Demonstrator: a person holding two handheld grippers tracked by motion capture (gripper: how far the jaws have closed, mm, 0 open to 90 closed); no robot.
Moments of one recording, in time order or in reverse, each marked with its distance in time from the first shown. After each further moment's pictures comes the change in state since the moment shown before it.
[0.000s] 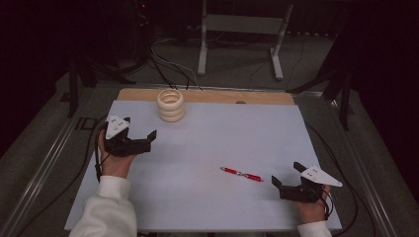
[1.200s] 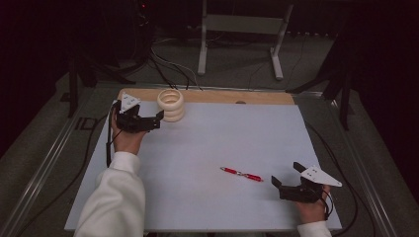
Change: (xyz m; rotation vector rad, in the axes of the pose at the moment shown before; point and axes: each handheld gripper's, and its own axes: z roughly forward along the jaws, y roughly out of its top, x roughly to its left) left arm 0.015 0.032 0.058 0.044 0.050 -0.034; right arm 0.000 -0.001 0.001 0.003 0.002 0.006
